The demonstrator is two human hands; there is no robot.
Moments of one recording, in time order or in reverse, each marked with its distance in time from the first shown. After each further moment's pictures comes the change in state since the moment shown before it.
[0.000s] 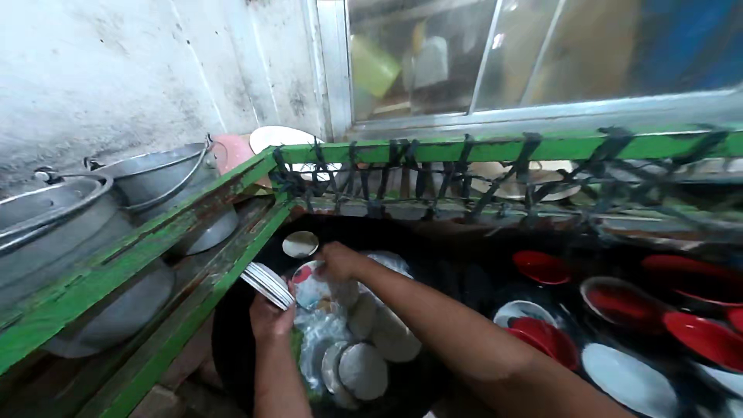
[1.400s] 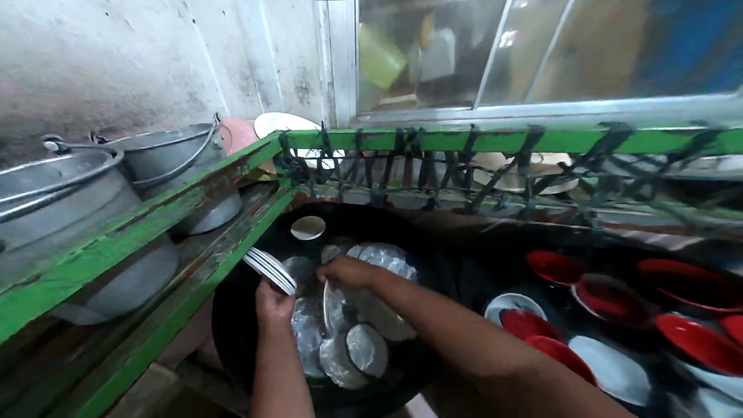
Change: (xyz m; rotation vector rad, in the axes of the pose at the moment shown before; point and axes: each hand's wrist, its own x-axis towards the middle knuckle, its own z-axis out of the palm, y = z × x) left_hand 0.002 -0.006 -0.005 0.197 0.030 0.034; right_hand -0.017 0.037 0.044 -0.047 -0.097 -0.273
